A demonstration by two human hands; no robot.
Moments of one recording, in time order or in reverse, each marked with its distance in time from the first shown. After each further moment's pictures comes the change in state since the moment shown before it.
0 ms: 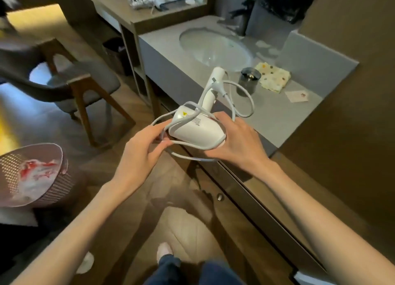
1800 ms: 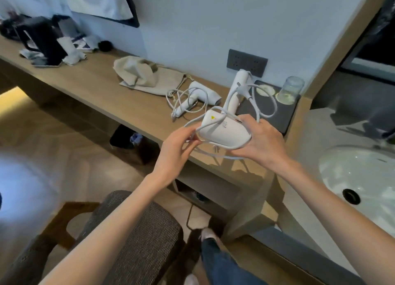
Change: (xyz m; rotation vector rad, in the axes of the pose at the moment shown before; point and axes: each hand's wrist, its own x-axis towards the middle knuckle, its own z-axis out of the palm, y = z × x) left_hand 0.820 -0.565 -0.173 -0.199 -0.195 0.395; right_hand 0.921 -0.064 0.131 -0.138 0.203 0.408
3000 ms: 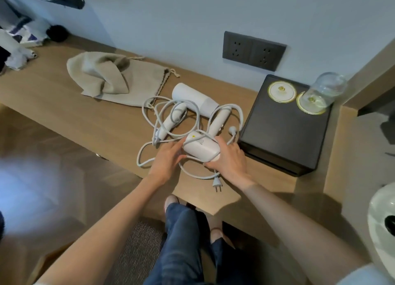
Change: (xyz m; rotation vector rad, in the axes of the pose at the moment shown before) left_hand 0.116 -0.233 0.108 0.244 -0.436 -0.236; right_hand 0.179 0.070 0.183 0.194 -0.233 0.333
